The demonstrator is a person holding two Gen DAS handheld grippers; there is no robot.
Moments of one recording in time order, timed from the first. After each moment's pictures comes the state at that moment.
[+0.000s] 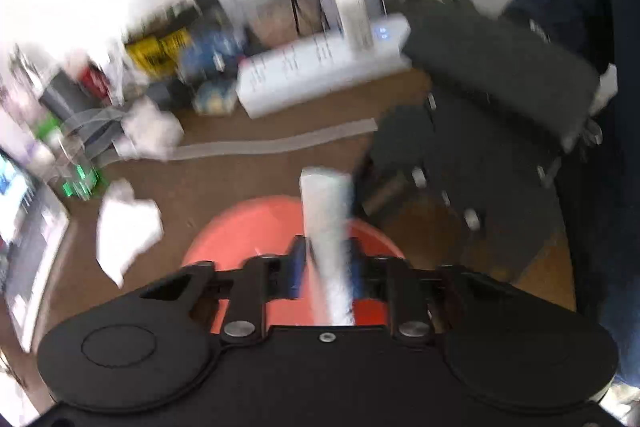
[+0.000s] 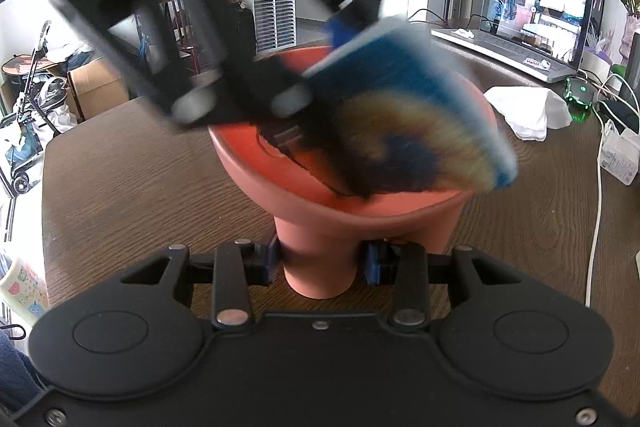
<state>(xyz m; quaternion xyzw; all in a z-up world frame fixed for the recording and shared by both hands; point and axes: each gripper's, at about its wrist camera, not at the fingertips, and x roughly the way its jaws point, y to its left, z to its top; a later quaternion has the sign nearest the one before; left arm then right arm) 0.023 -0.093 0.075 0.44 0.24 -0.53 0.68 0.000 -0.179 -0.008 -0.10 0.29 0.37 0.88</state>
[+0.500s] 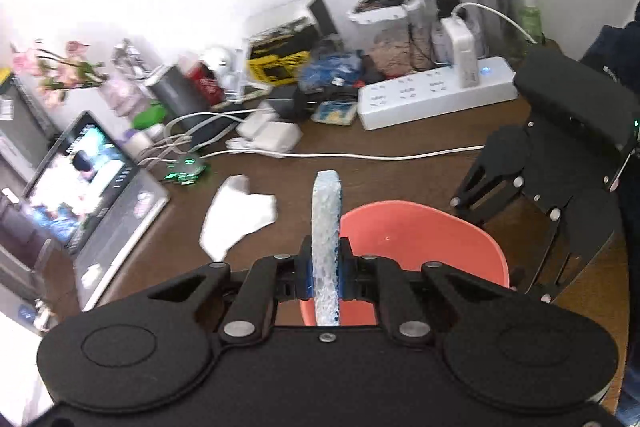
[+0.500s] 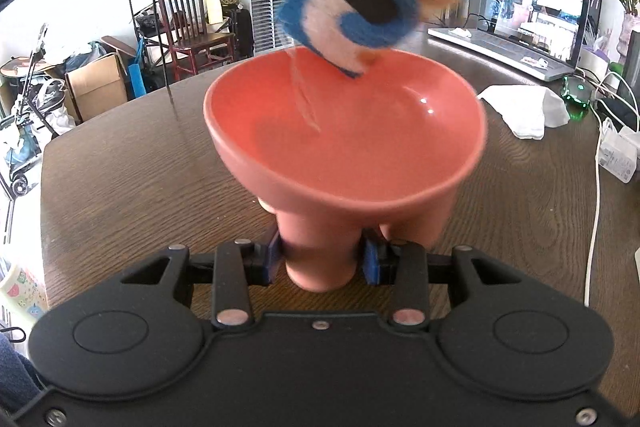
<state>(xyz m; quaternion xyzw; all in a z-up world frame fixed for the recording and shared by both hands) 0.039 -0.030 0.117 0.37 0.21 -0.43 0.79 0.005 -0.184 -0.007 -0.10 0.29 0.37 0.88</state>
